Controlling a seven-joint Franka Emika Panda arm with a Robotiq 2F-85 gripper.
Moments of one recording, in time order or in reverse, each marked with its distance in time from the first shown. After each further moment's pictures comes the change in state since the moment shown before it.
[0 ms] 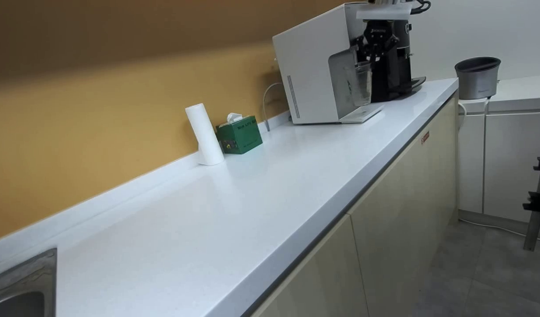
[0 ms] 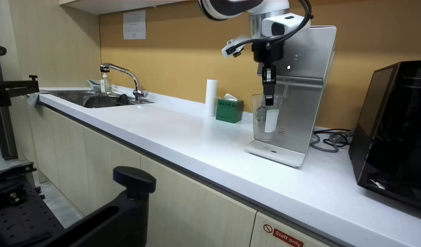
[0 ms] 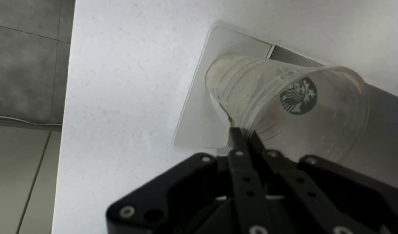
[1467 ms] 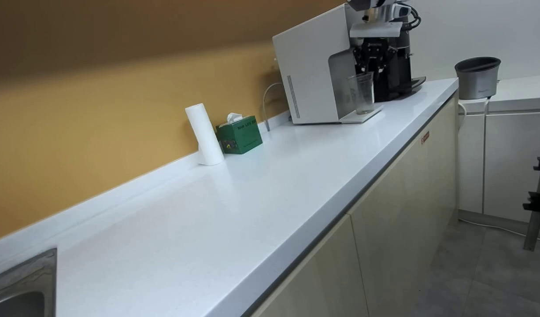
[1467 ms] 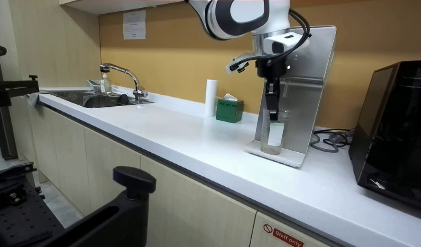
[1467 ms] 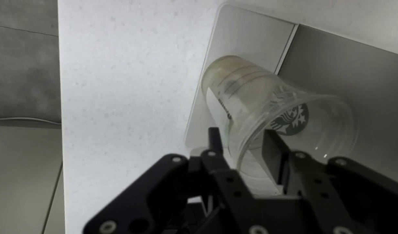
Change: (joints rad) arm 0.025 0.111 -0.021 0.054 -0.059 0.051 0.138
